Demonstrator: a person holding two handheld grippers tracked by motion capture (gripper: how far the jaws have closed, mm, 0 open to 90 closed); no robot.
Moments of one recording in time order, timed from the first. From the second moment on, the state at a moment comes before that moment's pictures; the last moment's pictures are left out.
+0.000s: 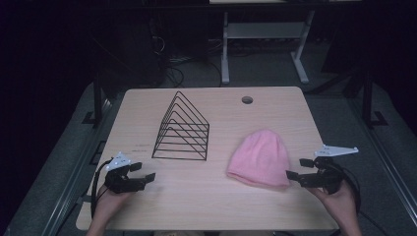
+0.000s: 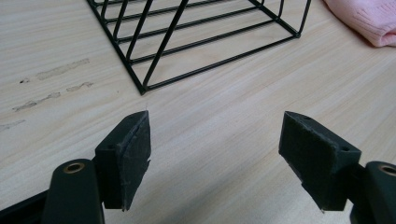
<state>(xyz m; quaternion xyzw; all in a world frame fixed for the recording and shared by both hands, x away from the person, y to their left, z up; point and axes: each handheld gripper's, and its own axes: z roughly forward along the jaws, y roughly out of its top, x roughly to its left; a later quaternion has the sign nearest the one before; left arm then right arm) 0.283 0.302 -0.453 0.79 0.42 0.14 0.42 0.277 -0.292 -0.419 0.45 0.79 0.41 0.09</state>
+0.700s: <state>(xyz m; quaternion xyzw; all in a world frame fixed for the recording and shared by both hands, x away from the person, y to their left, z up) 0.284 0.311 -0.453 0.78 0.43 0.14 0.43 0.350 -0.270 -0.400 0.43 0.82 0.37 0.06</state>
